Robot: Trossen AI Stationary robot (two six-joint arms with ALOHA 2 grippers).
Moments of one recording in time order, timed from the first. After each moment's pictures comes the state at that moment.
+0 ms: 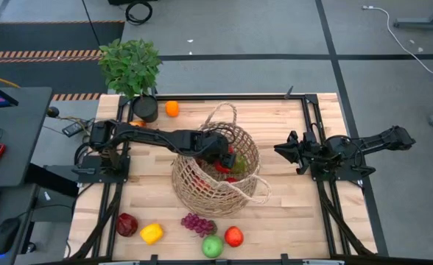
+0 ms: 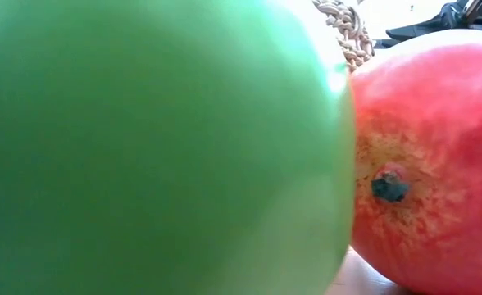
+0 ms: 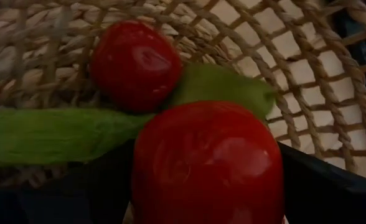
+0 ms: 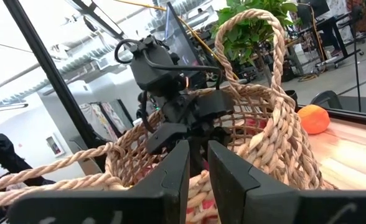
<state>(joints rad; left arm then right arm) -0.01 1.84 1.41 -0.49 -0.09 -1.09 0.19 0.29 0.01 0.50 0.29 0.40</state>
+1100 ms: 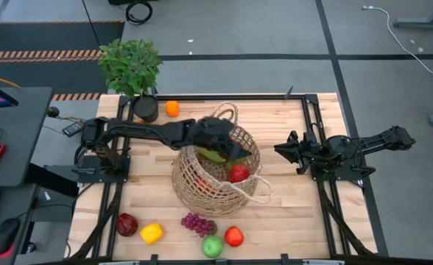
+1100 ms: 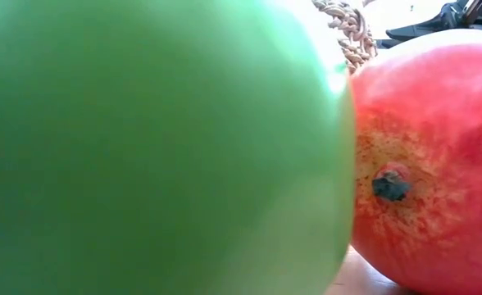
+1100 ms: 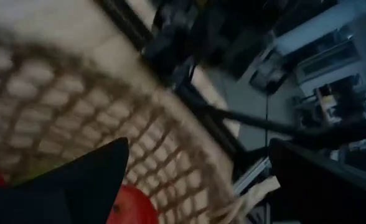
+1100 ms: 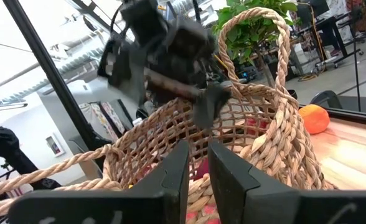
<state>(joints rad) 0.04 1.74 1.41 -0.03 0.09 -0.88 0.19 0.29 0.01 0.50 0.29 0.40</state>
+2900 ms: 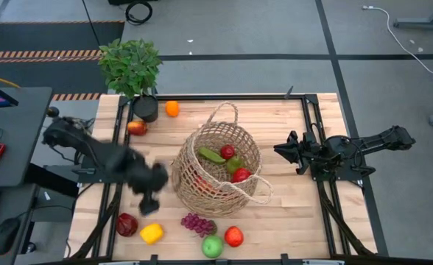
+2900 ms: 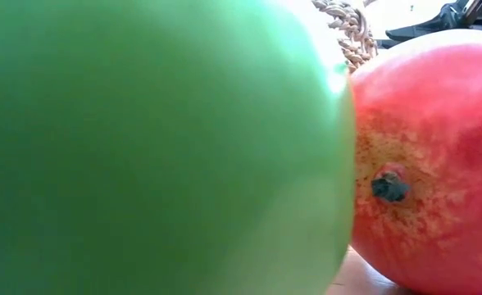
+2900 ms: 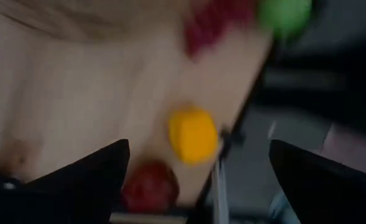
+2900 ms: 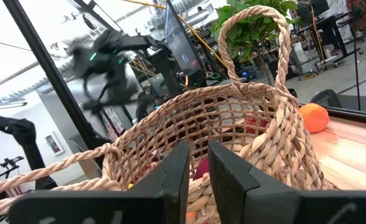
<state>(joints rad) -0.50 1.36 1.41 -1.26 0.20 -0.91 0.19 0.29 0.01 0.50 0.29 0.40</state>
